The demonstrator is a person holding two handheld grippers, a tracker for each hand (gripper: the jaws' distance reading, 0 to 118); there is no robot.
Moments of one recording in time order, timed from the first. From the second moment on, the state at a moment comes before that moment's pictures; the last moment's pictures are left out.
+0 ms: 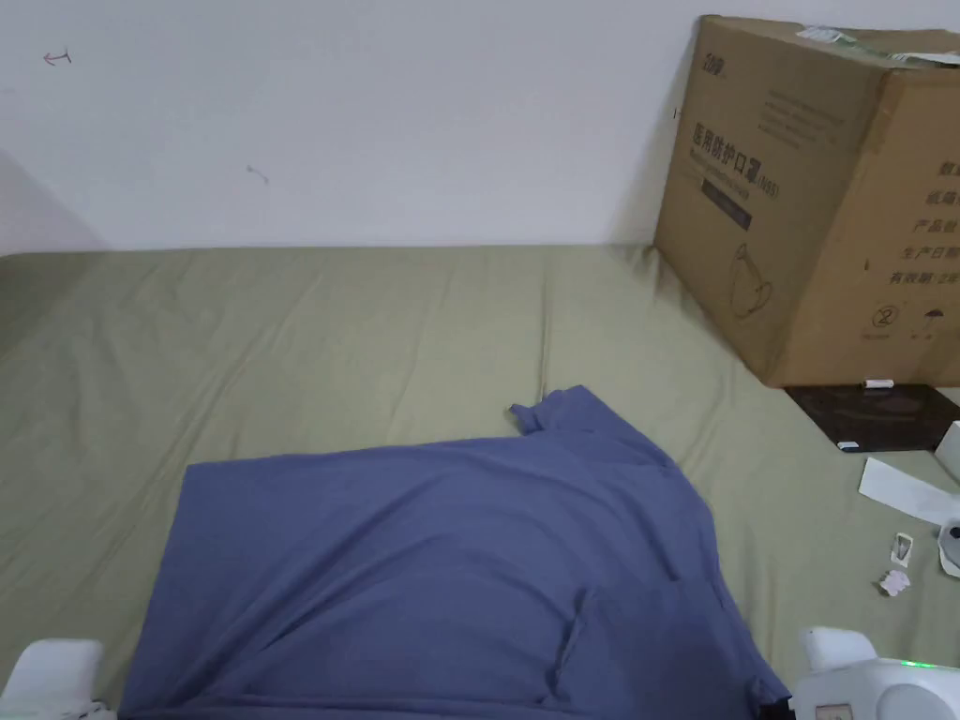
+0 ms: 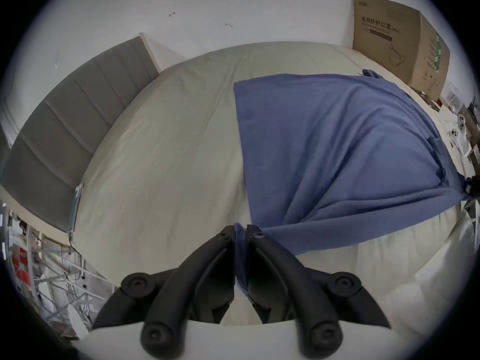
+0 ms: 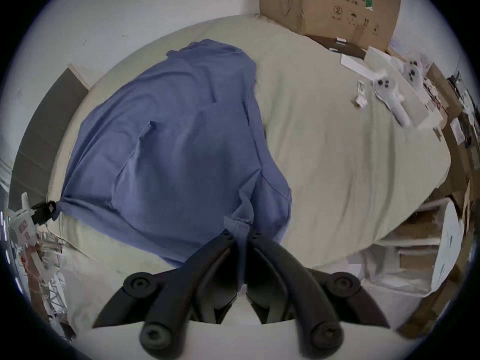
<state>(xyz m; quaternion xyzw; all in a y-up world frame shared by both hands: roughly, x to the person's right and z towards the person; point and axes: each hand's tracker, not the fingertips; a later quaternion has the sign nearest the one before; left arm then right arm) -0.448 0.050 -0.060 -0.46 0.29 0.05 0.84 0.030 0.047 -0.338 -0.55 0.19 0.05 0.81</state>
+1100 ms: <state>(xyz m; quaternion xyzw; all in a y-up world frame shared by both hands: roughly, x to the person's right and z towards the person) -0.486 0.091 -0.154 -0.41 0.26 0.16 0.86 -0.084 0.081 -0.425 -0.47 0.25 0.05 0.85</state>
